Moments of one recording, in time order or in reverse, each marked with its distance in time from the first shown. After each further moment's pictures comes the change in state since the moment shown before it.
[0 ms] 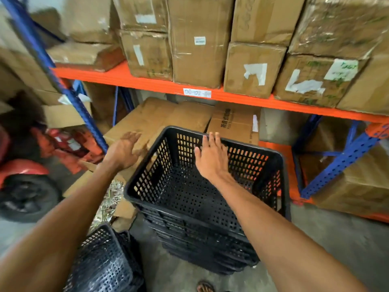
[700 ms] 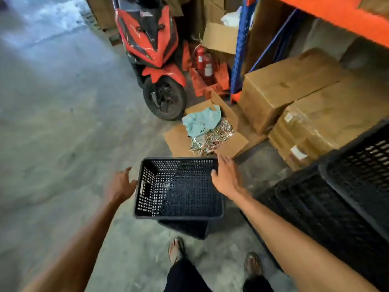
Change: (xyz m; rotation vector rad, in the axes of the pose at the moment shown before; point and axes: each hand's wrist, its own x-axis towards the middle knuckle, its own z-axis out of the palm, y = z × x) left_hand -0.472 -0.314 0.073 -0.164 -0.047 -1.246; right_hand -0.134 -0.348 0.257 0.154 -0.537 -0.556
